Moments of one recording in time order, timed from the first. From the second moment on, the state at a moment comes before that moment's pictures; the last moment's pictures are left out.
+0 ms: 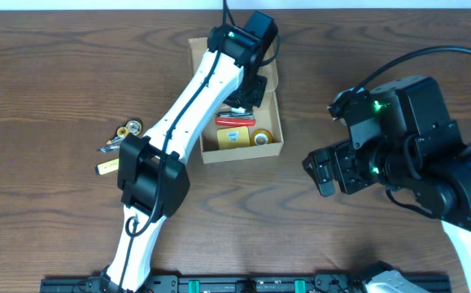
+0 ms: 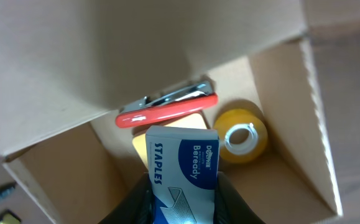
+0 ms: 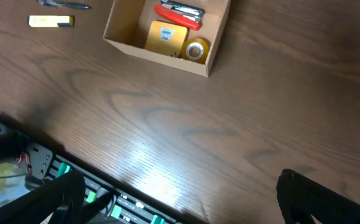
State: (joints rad) left arm -0.56 2.25 2.23 -1.39 0.00 -0.29; right arm 0.43 1.25 1.75 -1.56 -0.14 0.10
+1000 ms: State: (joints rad) left arm -0.48 2.25 2.05 -1.38 -0.06 -0.44; right arm 0.43 1.25 1.75 -1.56 -0.14 0.10
